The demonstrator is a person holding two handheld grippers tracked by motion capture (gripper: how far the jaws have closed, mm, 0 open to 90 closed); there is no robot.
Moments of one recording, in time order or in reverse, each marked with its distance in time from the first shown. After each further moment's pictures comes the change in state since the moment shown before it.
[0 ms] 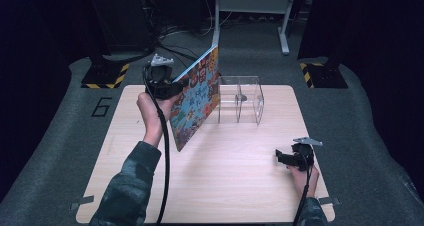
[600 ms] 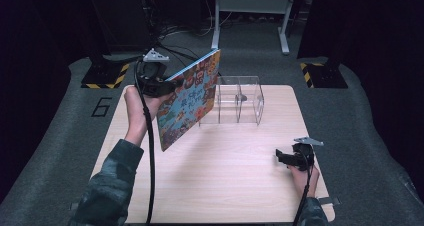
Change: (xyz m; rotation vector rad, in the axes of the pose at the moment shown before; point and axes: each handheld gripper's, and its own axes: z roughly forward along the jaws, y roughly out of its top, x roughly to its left) left arm 0.005 0.019 -0.028 0.069 -0.056 0.136; right arm -0.002 0.000 0.000 -0.006 0.014 0.005
